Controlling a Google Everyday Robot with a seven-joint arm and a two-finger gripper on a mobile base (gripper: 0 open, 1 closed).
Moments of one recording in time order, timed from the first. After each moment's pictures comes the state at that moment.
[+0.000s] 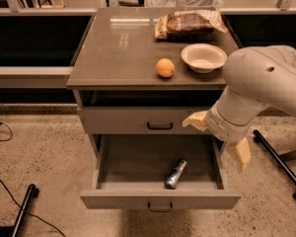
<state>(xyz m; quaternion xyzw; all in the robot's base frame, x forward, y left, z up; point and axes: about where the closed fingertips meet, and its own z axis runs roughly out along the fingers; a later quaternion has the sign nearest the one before) 0.456 -0.174 0.747 -0.92 0.39 0.00 0.07</state>
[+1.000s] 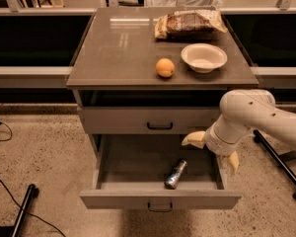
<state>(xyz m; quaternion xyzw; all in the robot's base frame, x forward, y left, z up) 0.509 -0.203 0.602 -0.96 0.28 0.02 0.10</state>
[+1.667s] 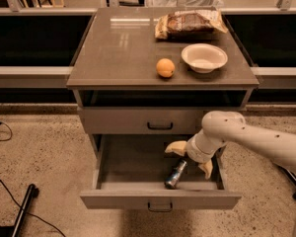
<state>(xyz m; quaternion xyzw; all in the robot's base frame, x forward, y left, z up) 0.550 -0.157 0.496 -0.96 0.24 0.02 0.17</state>
